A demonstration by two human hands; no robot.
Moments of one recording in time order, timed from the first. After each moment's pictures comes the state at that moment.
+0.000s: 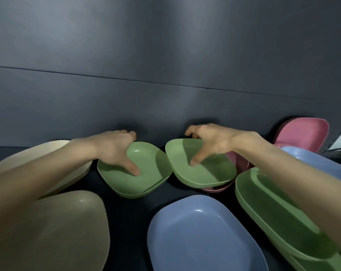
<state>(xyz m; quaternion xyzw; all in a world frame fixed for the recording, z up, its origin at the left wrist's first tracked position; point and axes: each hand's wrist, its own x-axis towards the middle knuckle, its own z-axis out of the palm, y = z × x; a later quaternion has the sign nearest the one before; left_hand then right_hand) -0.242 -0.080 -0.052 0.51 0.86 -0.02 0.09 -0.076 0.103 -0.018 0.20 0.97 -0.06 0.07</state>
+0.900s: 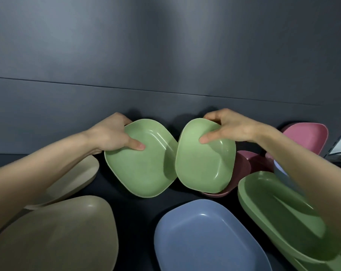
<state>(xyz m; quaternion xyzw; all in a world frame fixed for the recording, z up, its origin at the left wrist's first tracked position) -0.236 -0.096 -0.018 0.40 0.81 0.39 0.17 -0.056 0.111 0.018 0.19 0.94 -0.28 -0.07</state>
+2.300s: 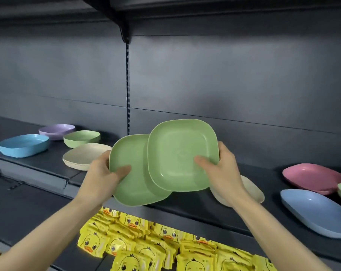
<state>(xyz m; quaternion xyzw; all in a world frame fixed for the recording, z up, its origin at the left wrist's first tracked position) -0.148 -0.551 -0.034 0.17 0.72 0.67 -0.07 -0.067 -0.328 -0.013 0.04 0.77 -0.54 -0.34</state>
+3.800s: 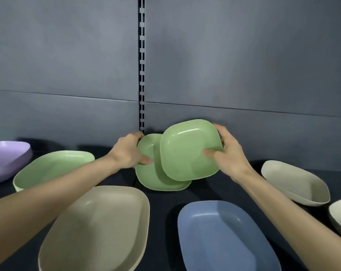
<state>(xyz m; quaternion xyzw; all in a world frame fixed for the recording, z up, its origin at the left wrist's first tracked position) -0.562 -0.520 -0.050 0.36 0.85 0.37 0.07 -0.388 -0.344 -0.044 0.23 0.83 -0.40 -0.32</state>
